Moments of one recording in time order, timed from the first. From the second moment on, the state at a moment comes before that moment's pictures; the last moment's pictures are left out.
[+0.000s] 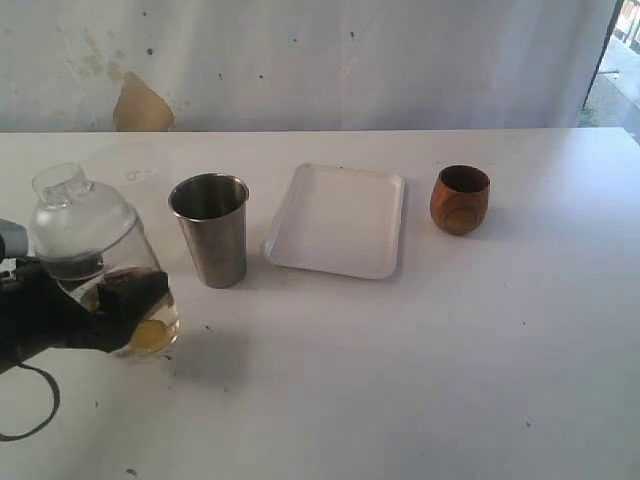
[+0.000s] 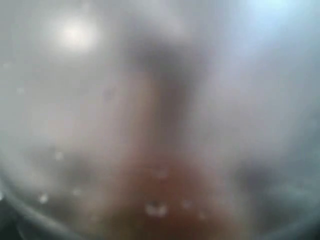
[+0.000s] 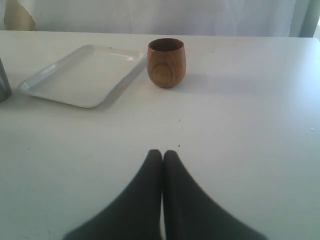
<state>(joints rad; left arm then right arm) -0.15 1.68 -0.26 0.49 -1.09 -0.32 0.09 0.01 0.00 -0.04 0.34 0.09</state>
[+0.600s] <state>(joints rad) -0.23 1.25 -0.53 0.58 -0.39 -0.48 0.09 0.01 0.00 -0.04 0.34 0.09</state>
